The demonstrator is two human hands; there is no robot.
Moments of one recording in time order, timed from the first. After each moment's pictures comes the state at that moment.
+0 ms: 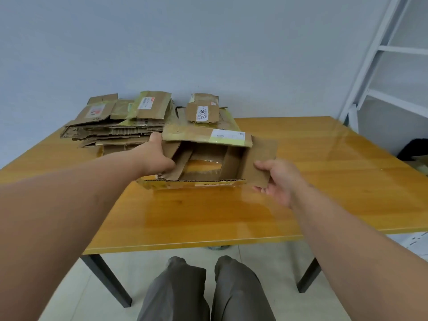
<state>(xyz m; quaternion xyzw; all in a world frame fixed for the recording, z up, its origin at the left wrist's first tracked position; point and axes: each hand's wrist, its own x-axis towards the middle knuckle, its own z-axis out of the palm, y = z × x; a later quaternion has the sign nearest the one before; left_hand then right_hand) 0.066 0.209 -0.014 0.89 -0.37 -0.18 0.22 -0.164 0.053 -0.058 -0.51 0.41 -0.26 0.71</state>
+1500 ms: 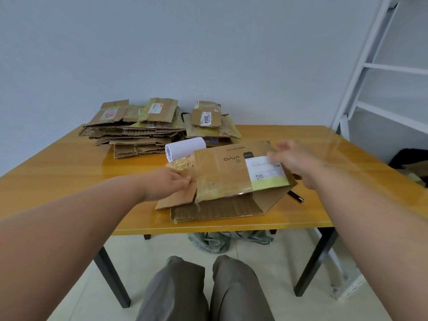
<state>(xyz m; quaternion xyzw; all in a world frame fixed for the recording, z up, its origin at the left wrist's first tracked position) 0.017 0.264 -0.031 0.83 -0.50 -0.22 0.09 -0.209 0.063 -0.009 -0.74 0.47 -0.21 0.43</state>
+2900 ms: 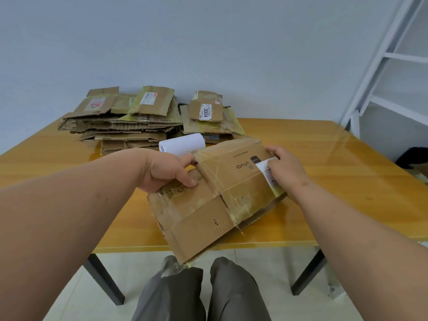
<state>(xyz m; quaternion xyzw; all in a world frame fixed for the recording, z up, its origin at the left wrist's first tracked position) 0.056 0.207 -0.020 0.68 -0.36 -0.58 0.28 -0.158 0.036 -0.053 -0.78 0.47 -0.23 0.35</state>
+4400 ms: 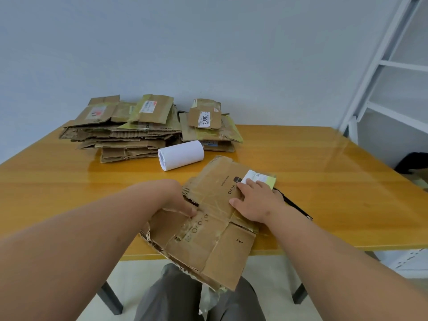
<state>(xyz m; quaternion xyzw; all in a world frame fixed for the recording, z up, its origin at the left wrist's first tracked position) 0.031 0.201 -0.047 0.89 -0.37 -0.26 -0.04 -0.139 0.062 -0.090 -0.91 0.41 0.08 0.09</state>
